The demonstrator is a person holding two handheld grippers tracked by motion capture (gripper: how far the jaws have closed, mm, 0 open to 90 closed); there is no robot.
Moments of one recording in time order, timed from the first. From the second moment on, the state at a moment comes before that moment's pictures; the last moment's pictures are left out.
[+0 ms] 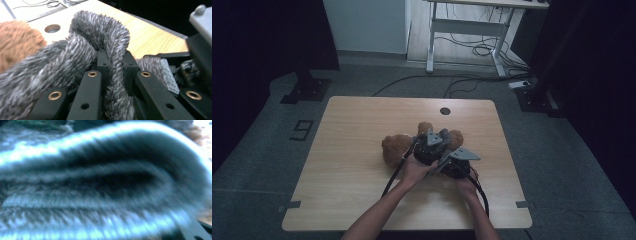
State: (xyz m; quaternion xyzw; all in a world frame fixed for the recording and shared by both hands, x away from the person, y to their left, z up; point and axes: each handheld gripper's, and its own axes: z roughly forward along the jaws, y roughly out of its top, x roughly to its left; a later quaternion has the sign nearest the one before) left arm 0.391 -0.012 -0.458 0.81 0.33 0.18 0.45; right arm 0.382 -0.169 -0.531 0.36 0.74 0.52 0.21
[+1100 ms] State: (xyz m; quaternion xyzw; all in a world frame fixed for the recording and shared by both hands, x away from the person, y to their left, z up) left arm 0.391 0.138 -0.451 0.76 0.44 0.26 0.41; right arm 0.376 -0.179 -0.536 0.34 0.75 0.54 0.19
